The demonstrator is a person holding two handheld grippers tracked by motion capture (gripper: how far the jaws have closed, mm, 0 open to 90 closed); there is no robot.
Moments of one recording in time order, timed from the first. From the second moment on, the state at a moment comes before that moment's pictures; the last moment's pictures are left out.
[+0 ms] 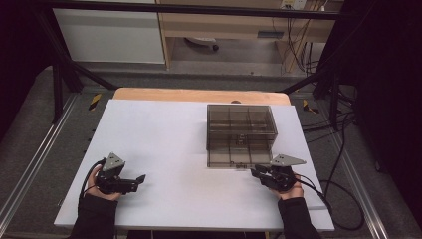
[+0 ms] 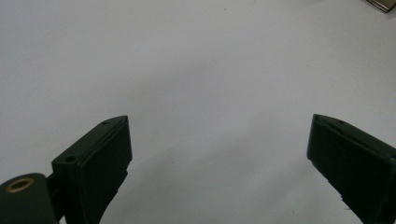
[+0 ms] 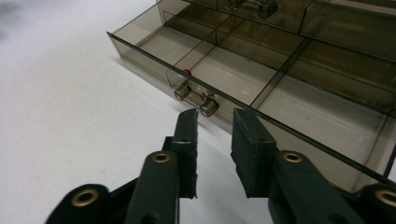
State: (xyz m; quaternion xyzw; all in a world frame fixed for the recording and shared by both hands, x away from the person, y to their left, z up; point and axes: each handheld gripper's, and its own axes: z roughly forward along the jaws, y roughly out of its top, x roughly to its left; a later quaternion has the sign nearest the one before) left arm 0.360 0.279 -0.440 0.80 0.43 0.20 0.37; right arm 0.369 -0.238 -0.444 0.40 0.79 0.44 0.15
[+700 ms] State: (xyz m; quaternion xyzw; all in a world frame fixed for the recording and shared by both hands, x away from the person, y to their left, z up) left arm 0.361 0.279 -0.441 0.80 0.44 0.19 0.37; right arm 0.380 -0.235 -0.450 0.41 0.80 0.42 0.15
